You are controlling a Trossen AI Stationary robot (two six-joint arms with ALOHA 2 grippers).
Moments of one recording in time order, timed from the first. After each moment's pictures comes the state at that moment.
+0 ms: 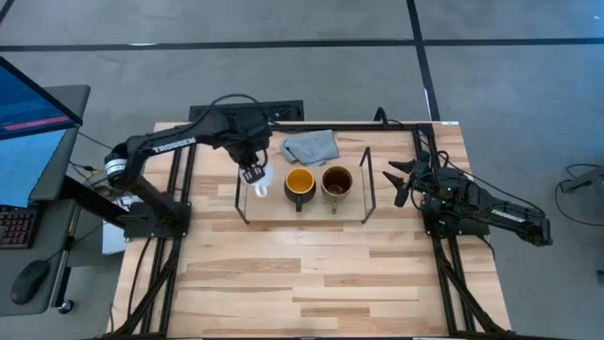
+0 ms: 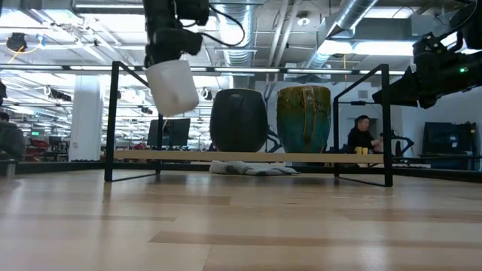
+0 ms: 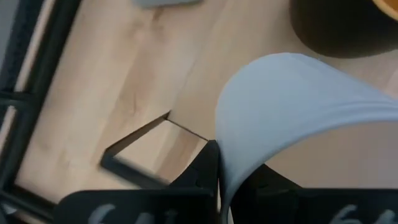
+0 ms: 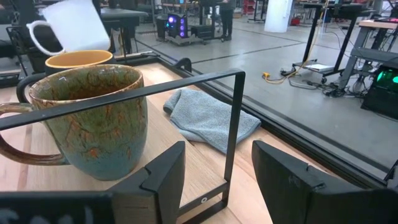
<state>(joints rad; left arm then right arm) 0.41 1.56 1.46 -1.24 -0.06 -0.07 -0.31 0.01 0.10 -0.28 0.23 -0.01</state>
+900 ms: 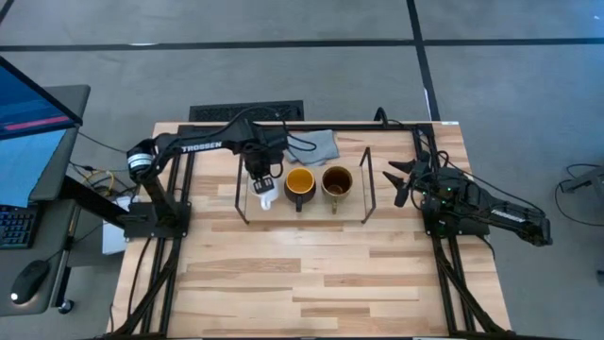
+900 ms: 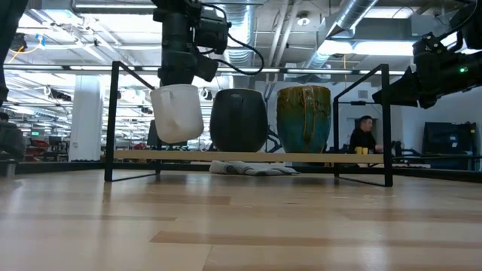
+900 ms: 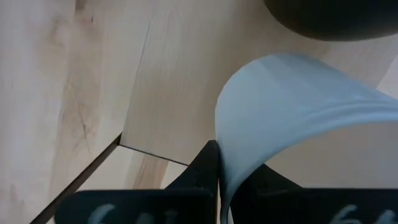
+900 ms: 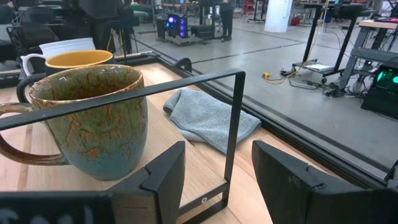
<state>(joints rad) 0.37 1.74 1.46 -1.20 0.02 0.02 -0.31 0.01 0.10 -0.28 0.23 -0.01</state>
